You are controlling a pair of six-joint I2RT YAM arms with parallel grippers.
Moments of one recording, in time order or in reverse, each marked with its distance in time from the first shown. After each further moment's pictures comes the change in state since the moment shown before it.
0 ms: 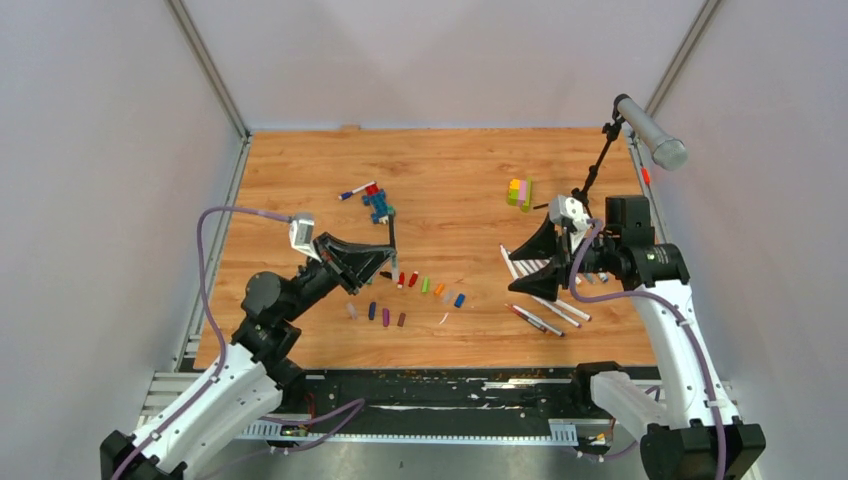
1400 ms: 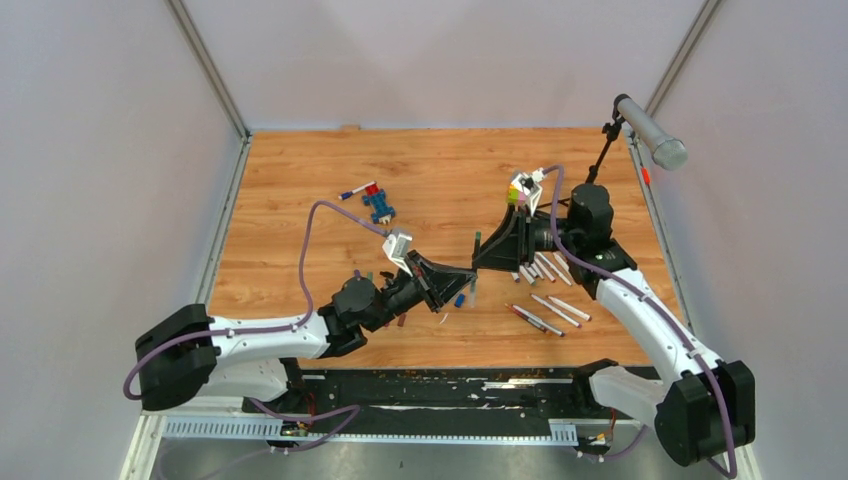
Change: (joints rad) left arm -0.603 0.586 0.068 0.485 -0.485 0.036; right arm 0.245 0.121 -0.220 1.093 0.092 1.343
